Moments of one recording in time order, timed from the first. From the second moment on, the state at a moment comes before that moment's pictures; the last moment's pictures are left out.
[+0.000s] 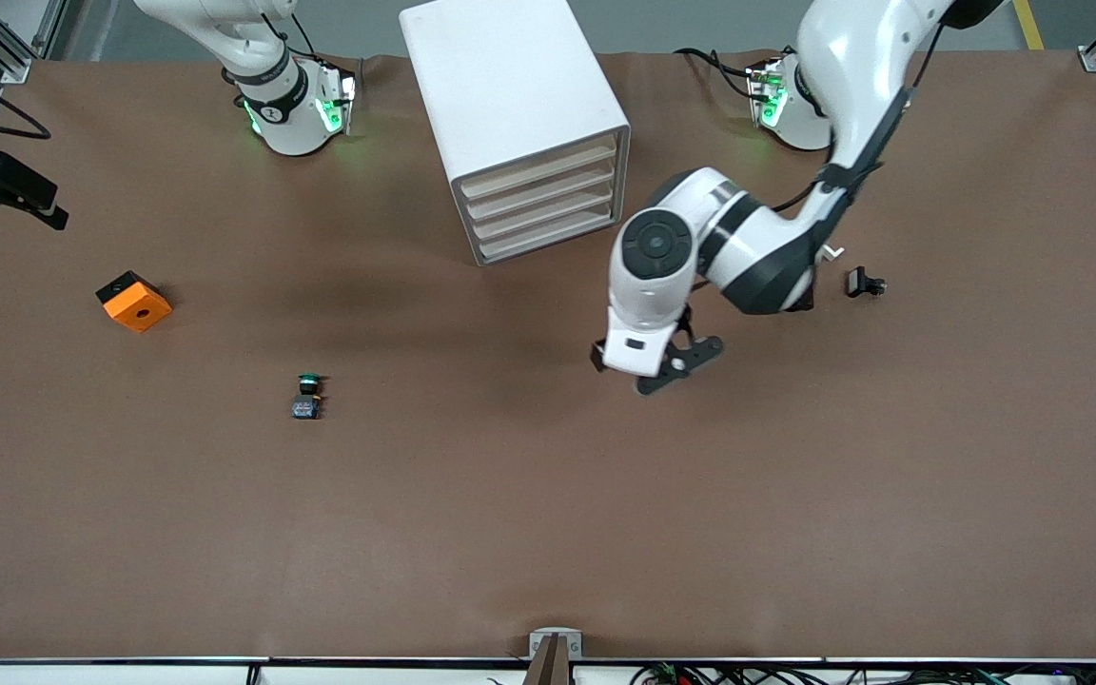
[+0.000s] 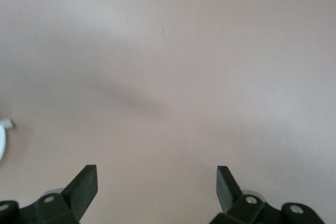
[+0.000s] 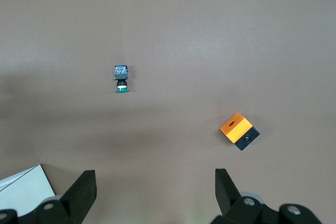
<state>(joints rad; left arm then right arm) -0.27 0.55 -0.41 -1.50 0.32 1.98 -1.27 -0.03 -0.14 -0.05 -1.67 0.01 1.54 -0.01</state>
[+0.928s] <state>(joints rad) 0.06 0.19 -0.39 -1.48 0.24 1.76 -0.59 -0.03 -0.17 -0.05 -1.70 0.01 1.56 -0.01</state>
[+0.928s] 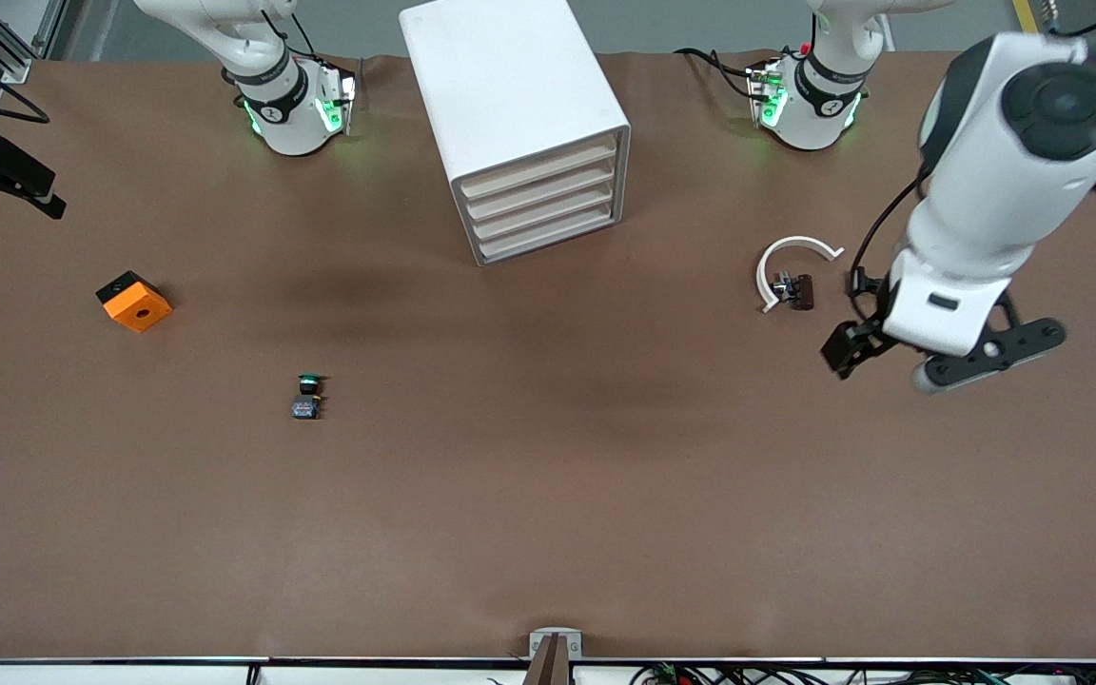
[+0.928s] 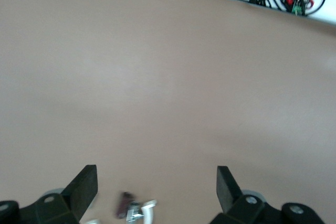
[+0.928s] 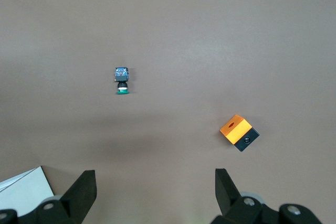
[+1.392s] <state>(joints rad) 0.06 0.01 -0.21 -1.56 0.05 1.66 -0.36 -0.03 -0.17 -0.04 -1.70 0.01 1.56 -0.01</state>
